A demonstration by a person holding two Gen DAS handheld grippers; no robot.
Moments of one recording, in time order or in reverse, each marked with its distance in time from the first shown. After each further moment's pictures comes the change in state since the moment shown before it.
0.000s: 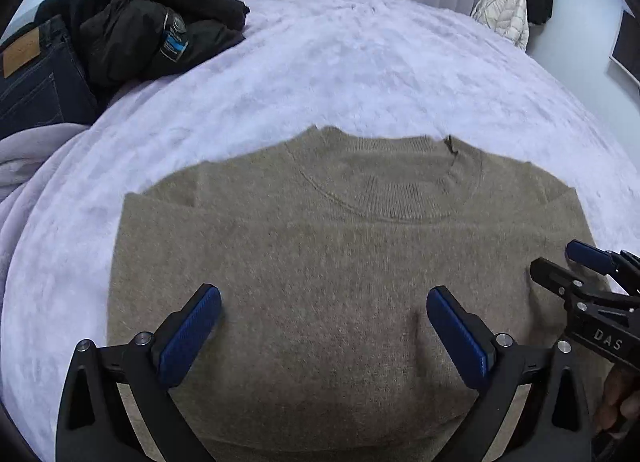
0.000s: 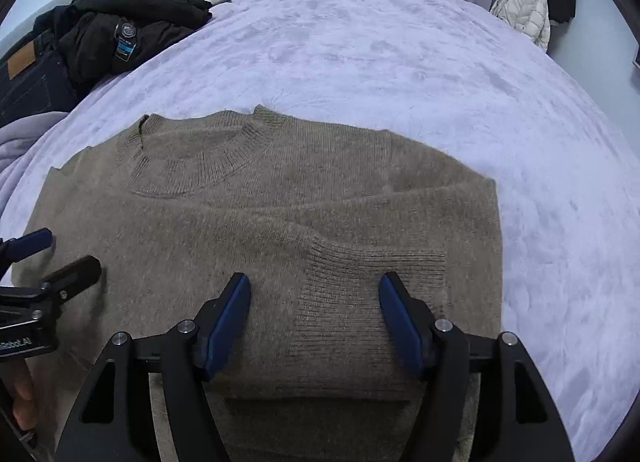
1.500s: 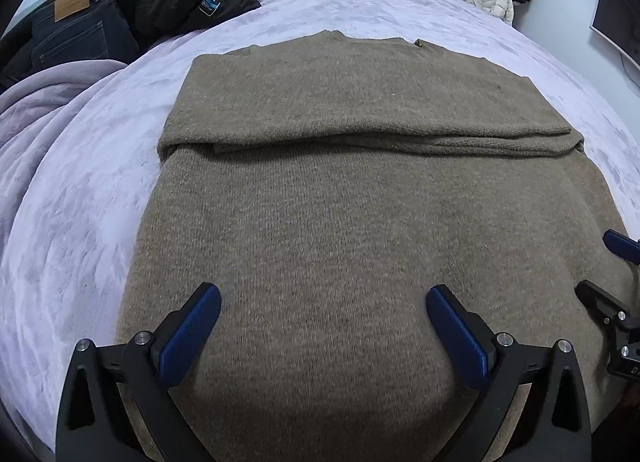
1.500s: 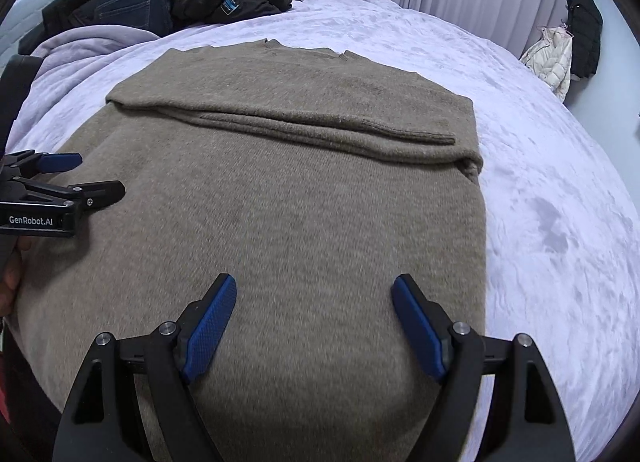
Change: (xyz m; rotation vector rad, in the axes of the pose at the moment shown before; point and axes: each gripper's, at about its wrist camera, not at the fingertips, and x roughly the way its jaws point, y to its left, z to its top) left arm -0.063 0.016 -0.160 0.035 0.036 0.005; right arm -0.092 0.025 -0.182 -0.234 -0.084 0.030
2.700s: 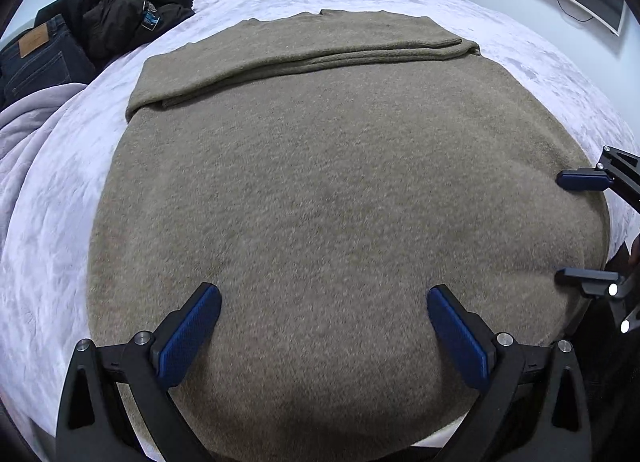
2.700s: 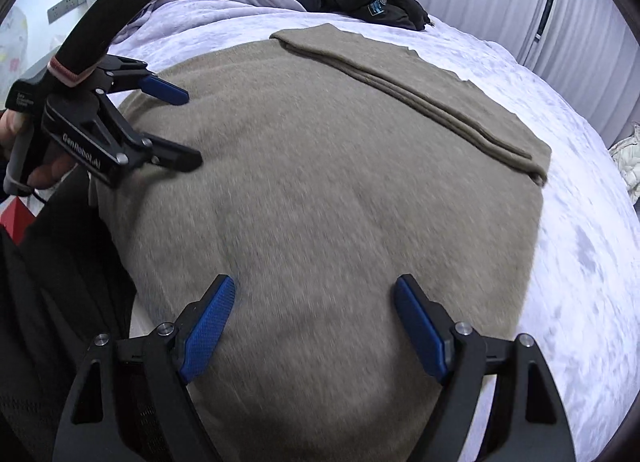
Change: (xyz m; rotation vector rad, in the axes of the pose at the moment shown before) left arm -0.051 -0.034 -0.081 0.204 0.032 -0.093; right arm -0.058 0.023 -0.087 -0.389 -0.035 0.240
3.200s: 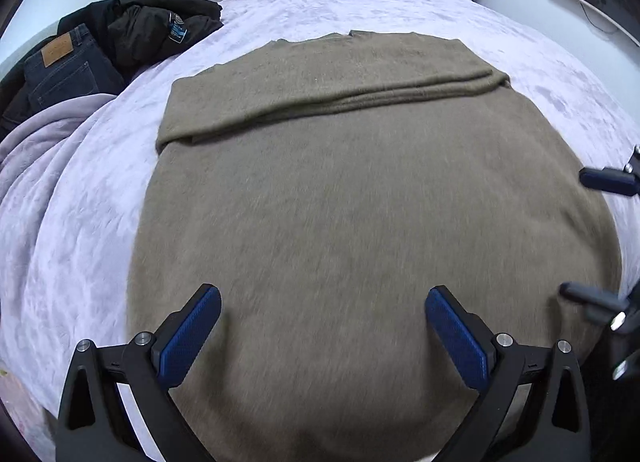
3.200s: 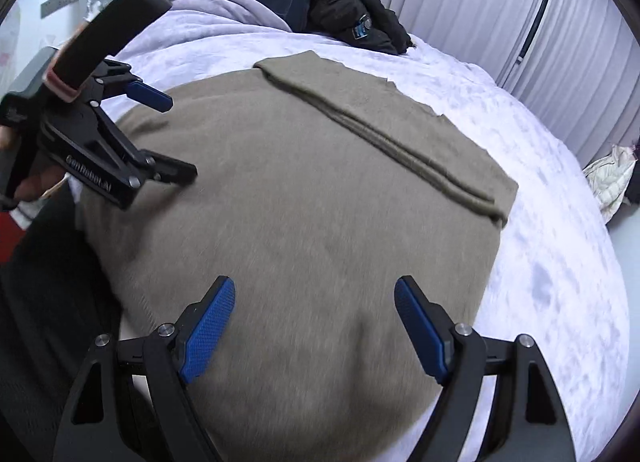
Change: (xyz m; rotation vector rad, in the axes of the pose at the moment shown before) left arm -0.001 -0.003 0.045 -0.058 -0.009 0.106; right arm -0.012 -0.001 0.043 -0.036 -0.031 -0.128
